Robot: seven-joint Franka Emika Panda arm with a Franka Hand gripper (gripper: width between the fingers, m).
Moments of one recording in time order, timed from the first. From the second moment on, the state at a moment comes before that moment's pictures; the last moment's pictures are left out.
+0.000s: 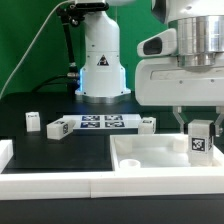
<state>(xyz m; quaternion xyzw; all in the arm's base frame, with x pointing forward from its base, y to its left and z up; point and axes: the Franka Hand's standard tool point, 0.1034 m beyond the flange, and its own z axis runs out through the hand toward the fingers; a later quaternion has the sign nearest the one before) 0.621 0.115 0.074 -0.90 0.43 -0.04 0.07</state>
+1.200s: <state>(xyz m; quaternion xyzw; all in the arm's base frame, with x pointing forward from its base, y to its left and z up) 0.617 0.112 0.073 -0.53 0.85 0.01 0.07</state>
